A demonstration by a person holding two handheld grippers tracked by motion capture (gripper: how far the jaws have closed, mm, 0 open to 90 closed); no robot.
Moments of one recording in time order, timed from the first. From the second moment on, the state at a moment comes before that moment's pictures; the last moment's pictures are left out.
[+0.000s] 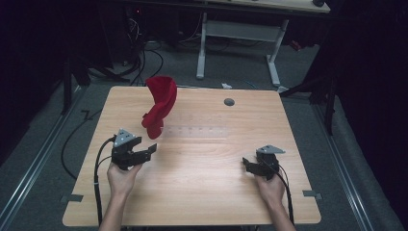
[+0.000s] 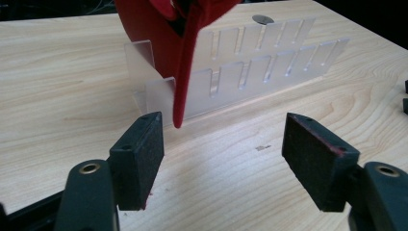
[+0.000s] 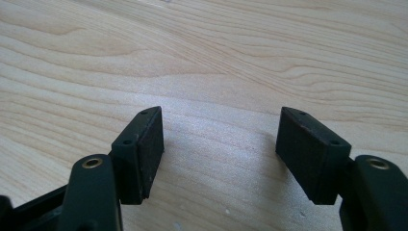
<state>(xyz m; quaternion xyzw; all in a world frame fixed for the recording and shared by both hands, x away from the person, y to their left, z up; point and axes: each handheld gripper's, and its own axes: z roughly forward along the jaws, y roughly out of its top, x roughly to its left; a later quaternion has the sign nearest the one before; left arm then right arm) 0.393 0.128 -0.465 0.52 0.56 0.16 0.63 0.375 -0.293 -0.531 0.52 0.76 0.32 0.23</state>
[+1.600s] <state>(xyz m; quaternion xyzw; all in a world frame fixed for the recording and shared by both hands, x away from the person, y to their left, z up) 0.342 0.064 -0.472 0.57 0.50 0.09 0.65 0.375 -0.293 -0.531 0.52 0.75 0.32 0.23</state>
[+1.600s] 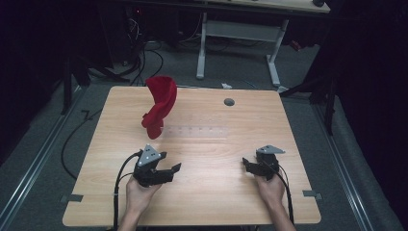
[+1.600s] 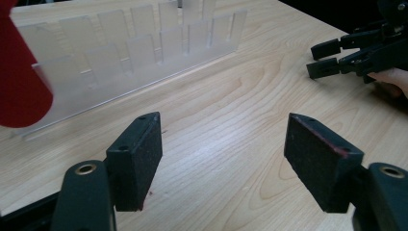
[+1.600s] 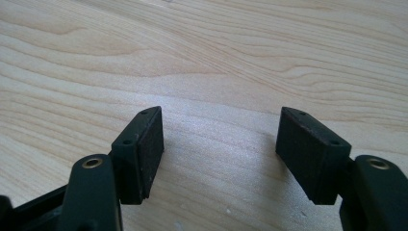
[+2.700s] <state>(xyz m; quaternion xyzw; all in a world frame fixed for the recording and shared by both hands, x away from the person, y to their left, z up) 0.366 0.037 -0.499 0.58 0.52 0.10 0.61 0.374 -0.292 -0.531 0.52 0.76 0.32 0.23</state>
